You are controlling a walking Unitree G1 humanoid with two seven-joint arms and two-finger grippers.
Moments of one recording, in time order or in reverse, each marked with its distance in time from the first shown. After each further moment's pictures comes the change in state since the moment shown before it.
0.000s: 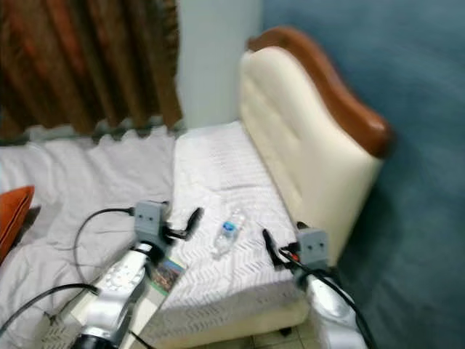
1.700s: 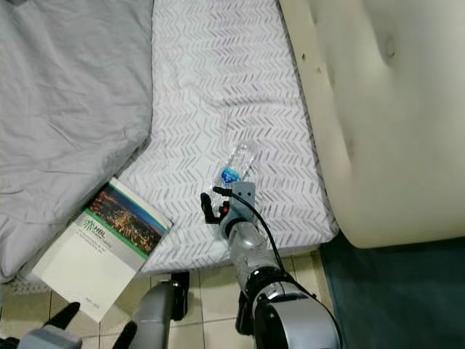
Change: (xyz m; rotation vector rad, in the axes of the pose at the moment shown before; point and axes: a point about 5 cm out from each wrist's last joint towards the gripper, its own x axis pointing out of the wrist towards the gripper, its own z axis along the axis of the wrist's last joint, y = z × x) left arm -0.228 -0.040 0.052 0.287 0.278 0.068; right arm 0.100 0.081 0.019 0.321 0.150 -0.006
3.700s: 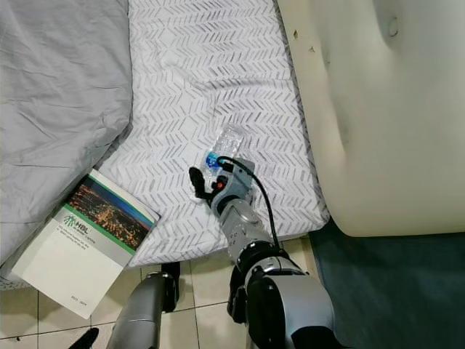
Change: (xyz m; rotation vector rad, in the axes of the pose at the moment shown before) left arm -0.013 -0.034 -0.005 -0.051 0.038 -0.011; right arm 0.016 0.024 0.038 0.231 -0.034 0.141
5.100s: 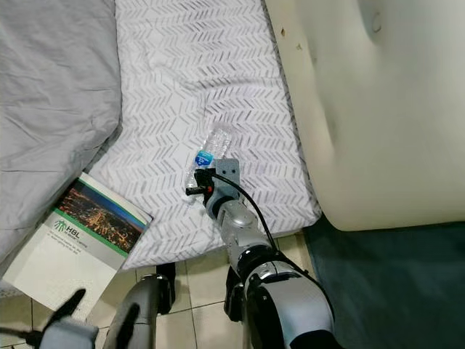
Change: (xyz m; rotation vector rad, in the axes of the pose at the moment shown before) left arm 0.051 0.041 -0.018 0.119 -0.145 0.112; right arm -0.002 0.010 -0.001 -0.338 -0.038 0.080
